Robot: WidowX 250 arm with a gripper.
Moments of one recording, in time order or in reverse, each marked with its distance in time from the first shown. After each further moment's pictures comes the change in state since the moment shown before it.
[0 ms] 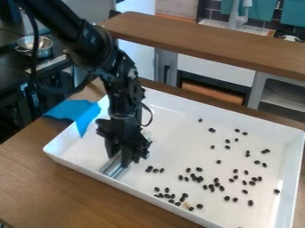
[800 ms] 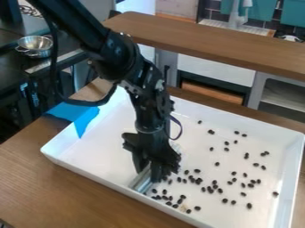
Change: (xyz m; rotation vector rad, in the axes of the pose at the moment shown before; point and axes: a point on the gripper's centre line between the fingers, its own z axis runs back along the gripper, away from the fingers) arm -0.009 -0.063 0.003 -0.083 0.004 -0.013
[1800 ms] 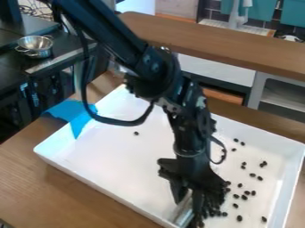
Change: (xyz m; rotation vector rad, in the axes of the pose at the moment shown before) arm -0.011 -0.079 0.001 -0.126 0.031 0.000
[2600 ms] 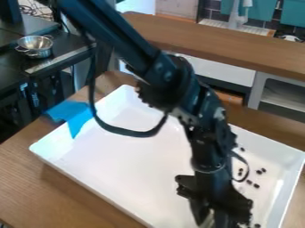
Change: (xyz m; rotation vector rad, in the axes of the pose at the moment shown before) arm -0.010 -0.012 0.001 -0.019 0.016 -0.035
